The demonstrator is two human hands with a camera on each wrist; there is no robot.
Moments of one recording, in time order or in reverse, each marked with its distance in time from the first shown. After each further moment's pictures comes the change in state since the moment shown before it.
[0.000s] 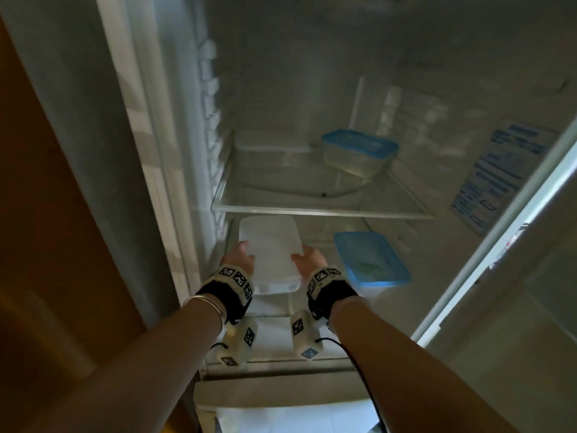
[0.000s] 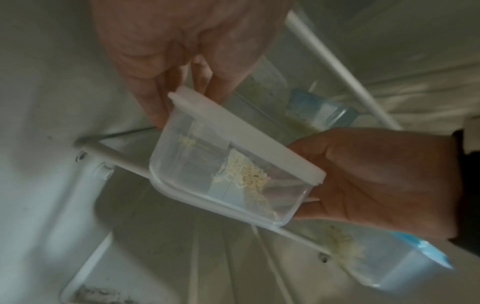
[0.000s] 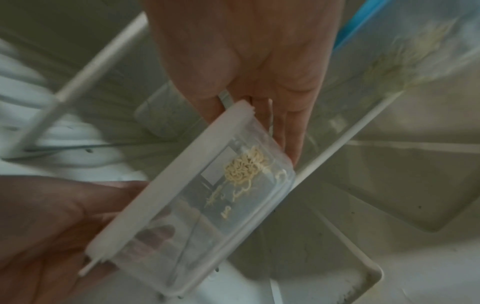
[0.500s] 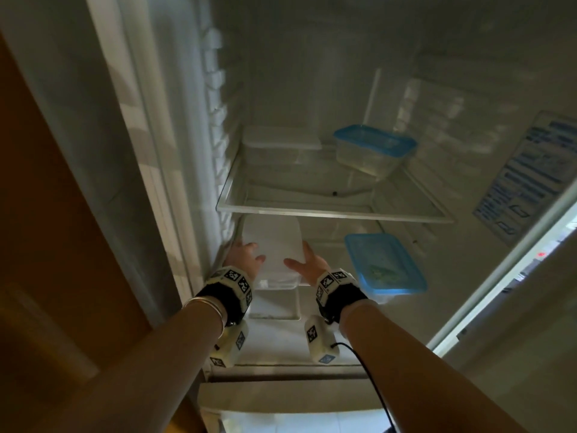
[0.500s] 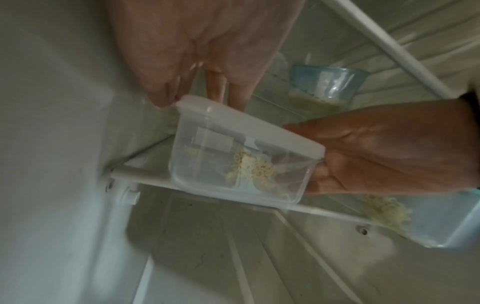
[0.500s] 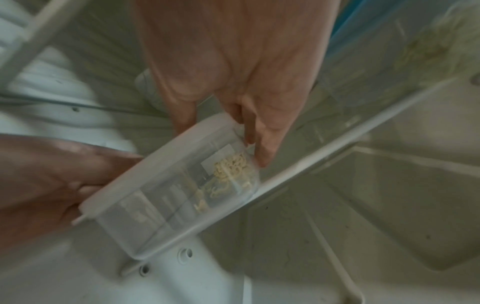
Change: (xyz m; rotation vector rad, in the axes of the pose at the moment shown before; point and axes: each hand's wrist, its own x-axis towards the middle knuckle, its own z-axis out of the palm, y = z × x) left_hand 0.014 -0.004 -0.002 0.191 0.061 0.098; right_hand 0.023 0.006 0.009 0.060 -0.134 -0.138
